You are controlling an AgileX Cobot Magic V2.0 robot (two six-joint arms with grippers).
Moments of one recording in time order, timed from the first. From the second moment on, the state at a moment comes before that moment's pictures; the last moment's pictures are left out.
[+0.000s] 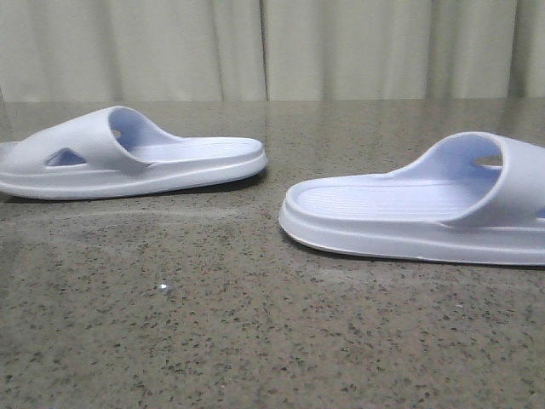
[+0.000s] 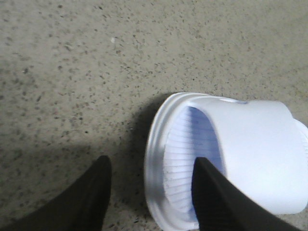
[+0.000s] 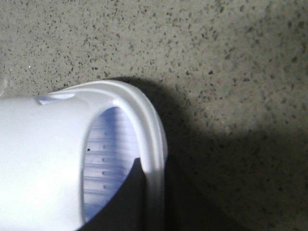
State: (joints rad) left arm 0.22 1.44 -0.82 -1.13 0.82 0.83; right arm -0.37 1.18 -0.65 0.86 0.95 -0.68
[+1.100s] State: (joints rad) left arm 0.20 1.58 -0.83 -1.29 0.90 1.00; right arm -0.37 1.18 -0.65 0.86 0.94 -0.70
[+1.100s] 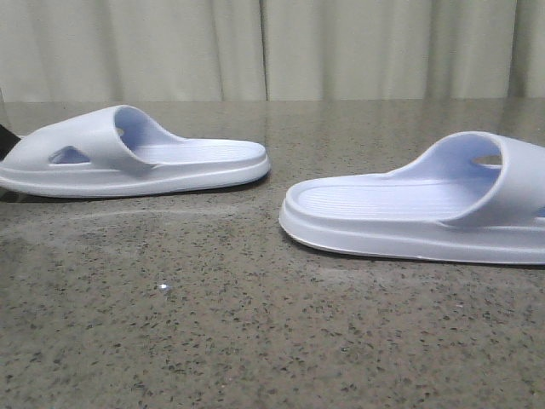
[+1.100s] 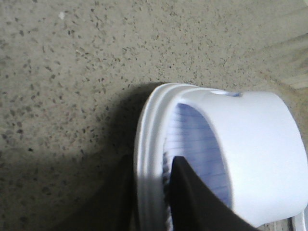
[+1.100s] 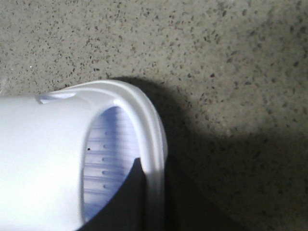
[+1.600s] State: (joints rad) left arm 0.32 1.47 -0.83 -1.29 1.03 1.00; right arm -0.37 1.18 -0.76 0.92 0.94 -0.70
